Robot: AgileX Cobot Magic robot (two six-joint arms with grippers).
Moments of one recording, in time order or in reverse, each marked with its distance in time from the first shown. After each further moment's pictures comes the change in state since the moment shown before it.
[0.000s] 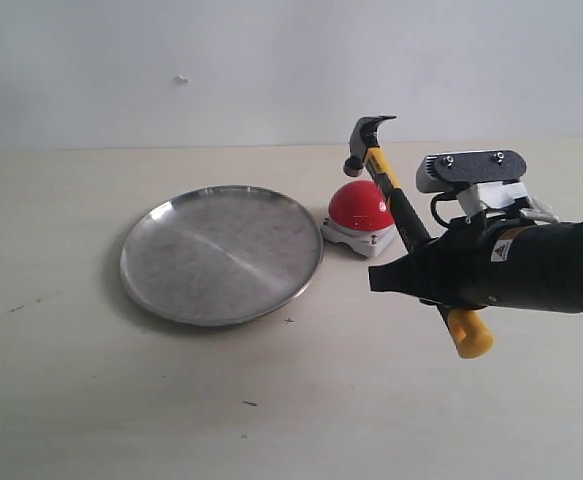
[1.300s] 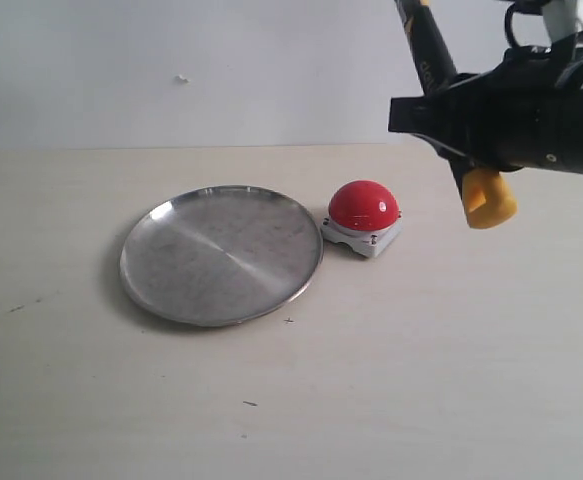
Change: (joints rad) left arm 0.000 0.000 0.000 0.000 0.001 0.000; right arm 0.000 -0.302 -0.157 0.339 0.145 -0.327
